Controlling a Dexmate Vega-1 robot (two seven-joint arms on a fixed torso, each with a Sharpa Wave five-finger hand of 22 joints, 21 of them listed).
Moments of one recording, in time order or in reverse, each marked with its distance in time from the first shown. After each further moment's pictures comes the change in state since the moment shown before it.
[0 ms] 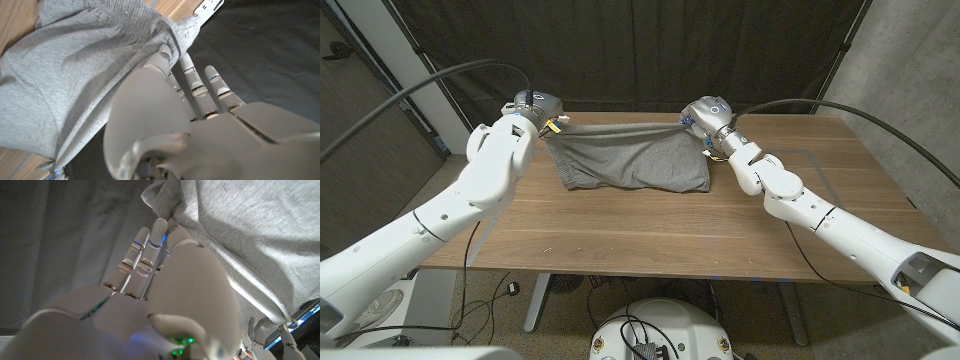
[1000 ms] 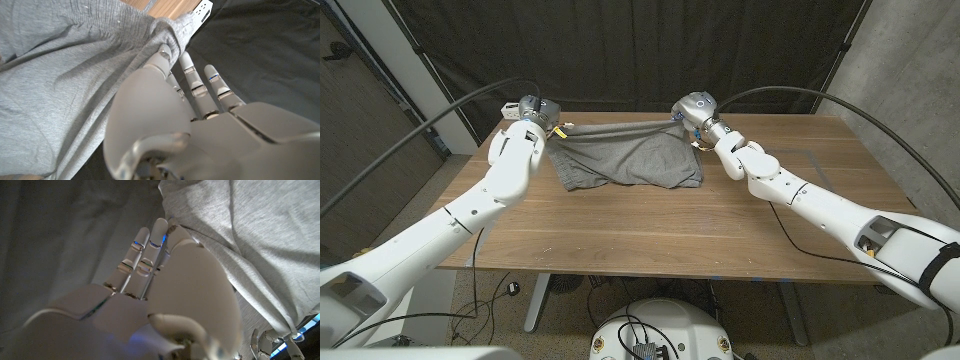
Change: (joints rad) left arm -0.078 -0.103 0.081 0.217 0.117 -0.023 0.061; left_hand 0.000 0.000 0.000 0.000 0.006 0.001 0.000 0.000 -0.014 0.004 0.004 -0.008 0.022 0.017 -0.002 -0.008 0.003 0.008 0.007 0.028 -0.002; right arm 0.212 0.119 -0.161 0.287 0.008 0.019 -0.032; right_hand 0.000 0.000 -0.001 -0.001 0.000 0.000 0.000 0.000 0.000 0.000 0.000 -0.004 0.003 0.007 -0.004 -0.026 0.010 -0.011 0.000 0.026 -0.008
